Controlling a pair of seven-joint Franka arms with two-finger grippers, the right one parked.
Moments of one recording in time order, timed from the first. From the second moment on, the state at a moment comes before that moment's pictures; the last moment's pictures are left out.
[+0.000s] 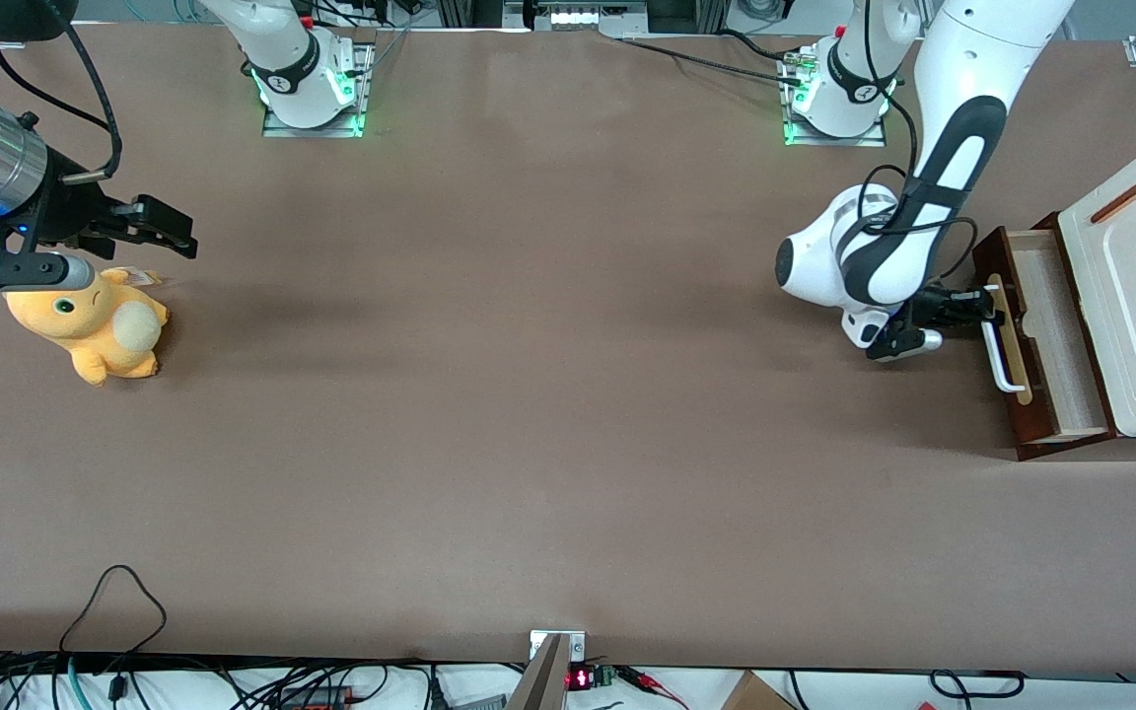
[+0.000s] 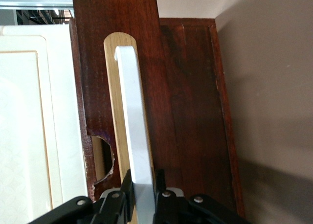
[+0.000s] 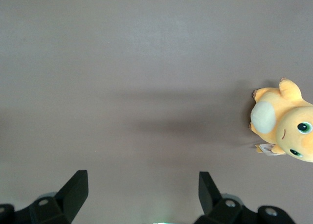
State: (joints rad) arm -0.06 0.43 -0.23 -2.26 1.38 1.65 -1.03
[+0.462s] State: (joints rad) arm -0.07 0.42 -0.25 -2.25 1.38 1.65 -1.02
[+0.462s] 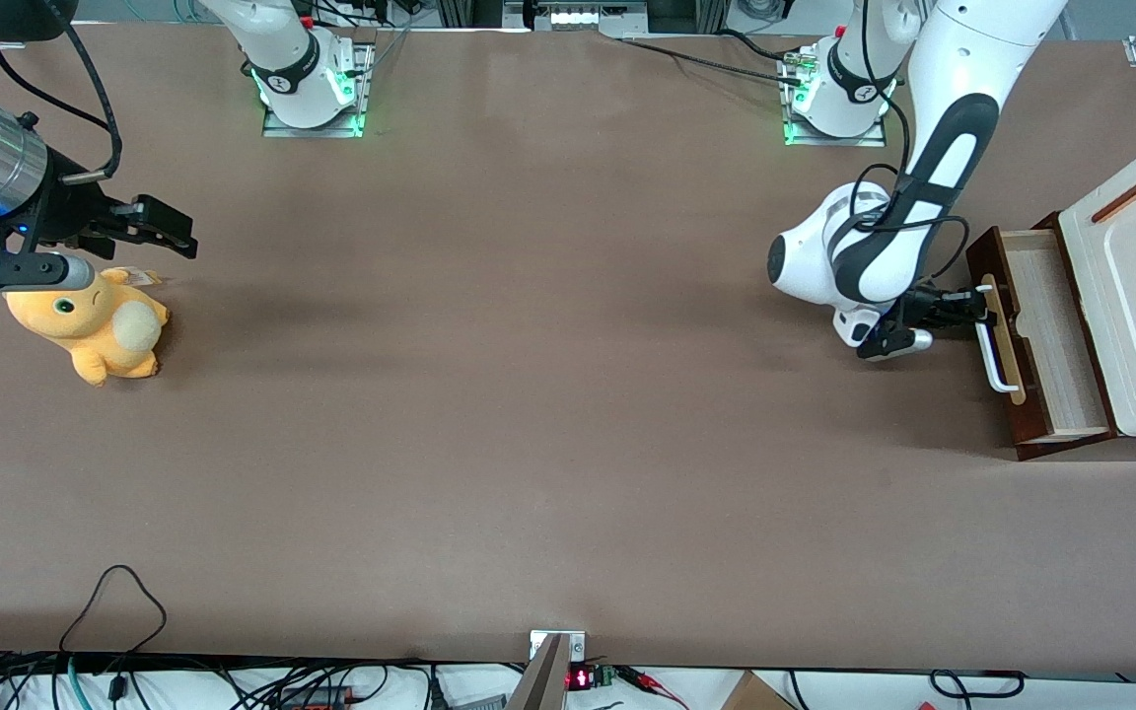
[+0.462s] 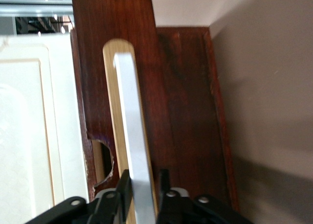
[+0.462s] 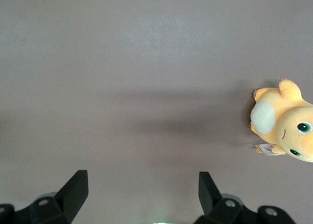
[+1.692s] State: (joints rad) arm -0.07 0.18 -0.22 -1.75 0.44 1.69 -0.55
